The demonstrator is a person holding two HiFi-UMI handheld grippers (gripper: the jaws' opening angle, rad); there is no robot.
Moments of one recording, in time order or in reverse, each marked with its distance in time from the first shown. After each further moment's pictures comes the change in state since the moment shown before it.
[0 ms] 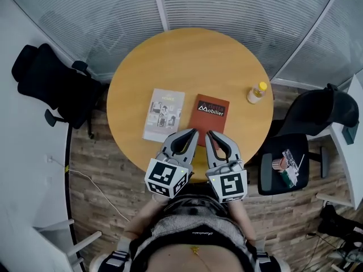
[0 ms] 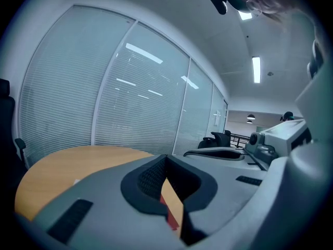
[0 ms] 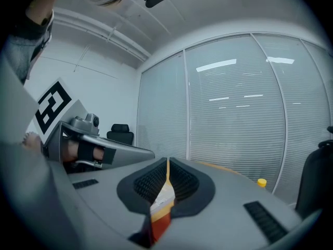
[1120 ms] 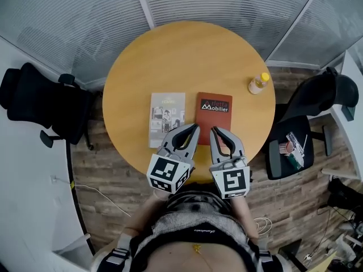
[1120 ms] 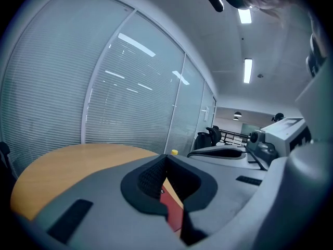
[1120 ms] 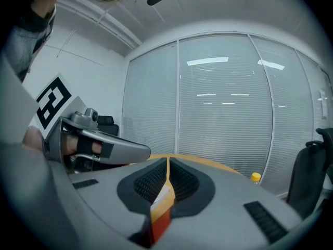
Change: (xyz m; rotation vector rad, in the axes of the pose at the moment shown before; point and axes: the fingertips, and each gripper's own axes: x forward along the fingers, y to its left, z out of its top) left arm 0.017 0.059 -0.003 0.026 0.069 -0.147; right arm 0.050 0.004 -0.016 0.025 0.108 -0.177
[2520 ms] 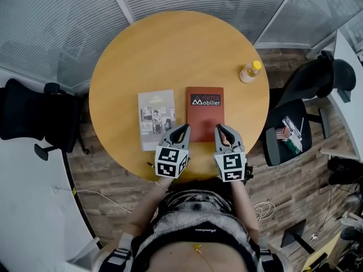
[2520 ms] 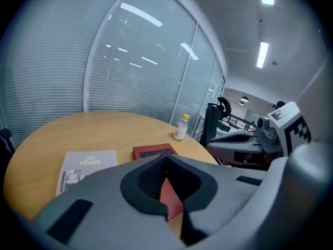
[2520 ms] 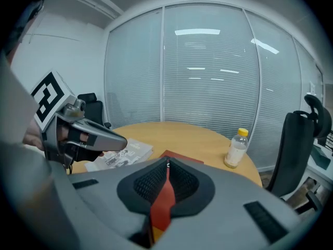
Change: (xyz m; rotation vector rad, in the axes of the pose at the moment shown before) left arm 0.057 0.042 -0.128 -0.050 0.283 0.027; right arm 0.019 -0.052 -0.140 0.106 0.317 -0.132
